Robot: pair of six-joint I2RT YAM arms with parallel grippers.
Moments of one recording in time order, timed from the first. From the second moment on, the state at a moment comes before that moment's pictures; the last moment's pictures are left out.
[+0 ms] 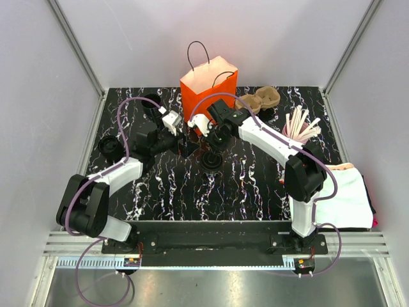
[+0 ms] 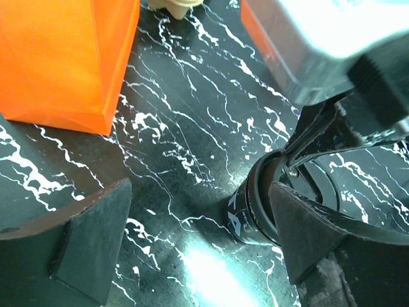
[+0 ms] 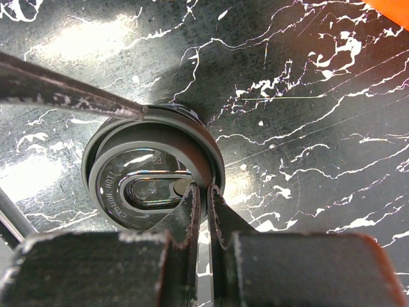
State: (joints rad) left arm -0.33 1.43 0.73 0.39 0.55 -0.11; right arm 0.68 1.93 1.70 -0.86 -0.23 -0.43
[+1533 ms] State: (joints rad) left arm -0.35 1.55 0.81 0.31 0.76 -0.05; right arm 0.69 1.95 1.70 -0.86 -0.17 -0.38
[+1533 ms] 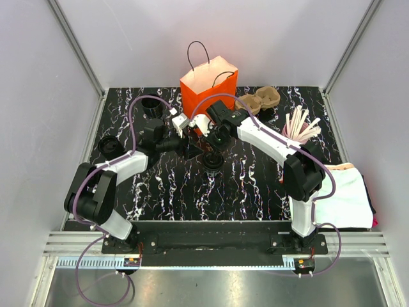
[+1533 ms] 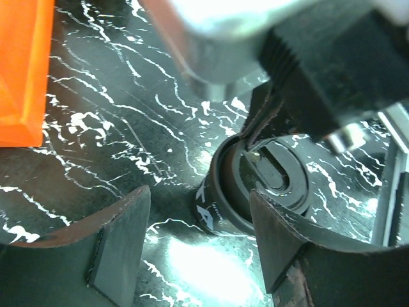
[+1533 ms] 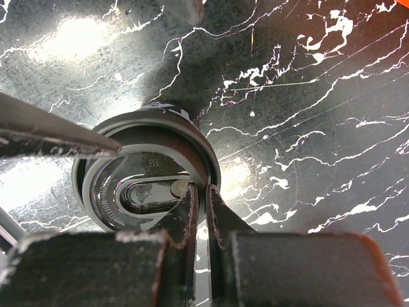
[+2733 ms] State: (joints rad) left arm -0.32 1.44 0.59 0.56 0.80 -0.14; right arm 0.76 1.94 1.69 -0.83 -0.14 -0.37
